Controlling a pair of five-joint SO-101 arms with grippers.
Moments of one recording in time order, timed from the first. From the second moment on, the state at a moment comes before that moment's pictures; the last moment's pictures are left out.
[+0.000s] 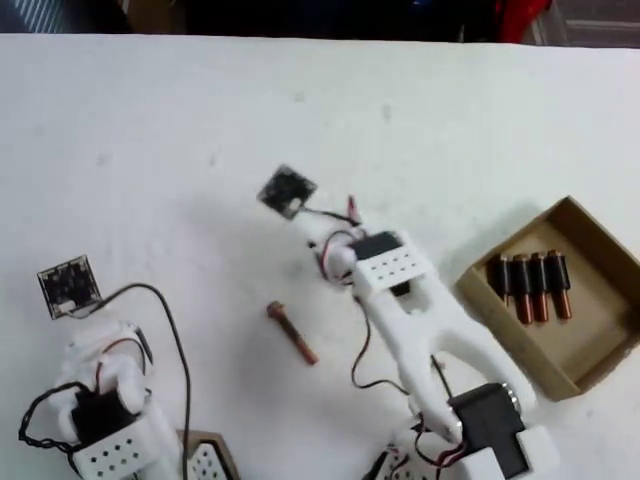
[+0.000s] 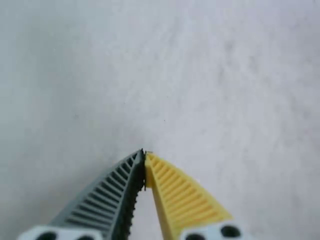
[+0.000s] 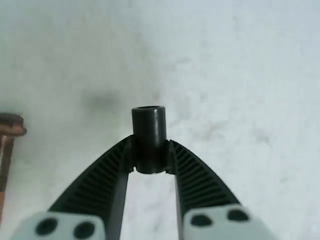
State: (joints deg) left arm -34.3 -103.9 95.7 69.7 -0.2; right arm -24.1 -10.7 41.5 40.4 32.9
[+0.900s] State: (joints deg) left arm -34.3 -103.9 95.7 69.7 -0.2; right arm -23.6 -10.9 47.6 42.0 40.0
